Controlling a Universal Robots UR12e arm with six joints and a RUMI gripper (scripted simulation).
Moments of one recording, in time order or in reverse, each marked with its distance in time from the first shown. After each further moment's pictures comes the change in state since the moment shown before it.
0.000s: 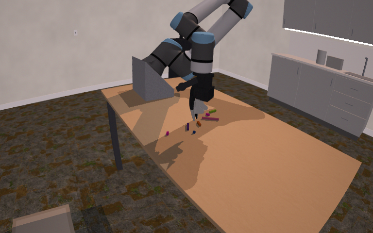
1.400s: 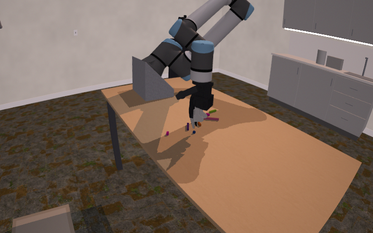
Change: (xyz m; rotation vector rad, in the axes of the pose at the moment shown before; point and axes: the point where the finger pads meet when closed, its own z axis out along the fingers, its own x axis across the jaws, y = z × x) arm 0.000 0.000 0.039 0.000 0.000 0.000
